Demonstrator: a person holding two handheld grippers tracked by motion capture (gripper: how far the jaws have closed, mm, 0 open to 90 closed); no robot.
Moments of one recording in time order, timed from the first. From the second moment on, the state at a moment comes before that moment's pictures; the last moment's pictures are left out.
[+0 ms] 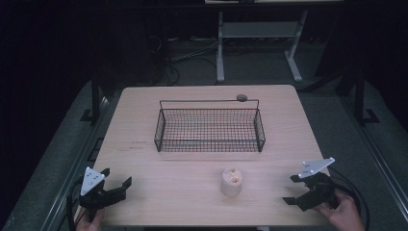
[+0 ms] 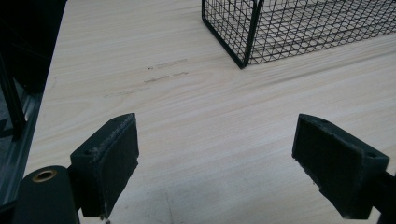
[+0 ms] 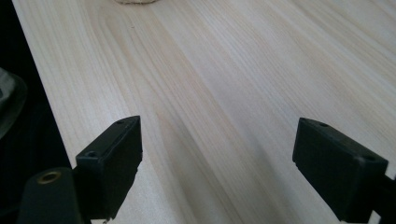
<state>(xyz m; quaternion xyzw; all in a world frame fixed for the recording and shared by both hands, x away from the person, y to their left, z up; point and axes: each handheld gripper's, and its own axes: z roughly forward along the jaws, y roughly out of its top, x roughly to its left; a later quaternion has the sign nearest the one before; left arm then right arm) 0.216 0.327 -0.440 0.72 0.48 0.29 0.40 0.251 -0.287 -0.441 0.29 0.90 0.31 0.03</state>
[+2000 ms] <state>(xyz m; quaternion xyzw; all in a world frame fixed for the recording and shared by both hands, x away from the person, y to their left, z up) 0.214 0.334 -0.437 0.71 0.49 0.29 0.41 0.283 -0.180 -0.378 0.14 0.96 0.25 0.02</state>
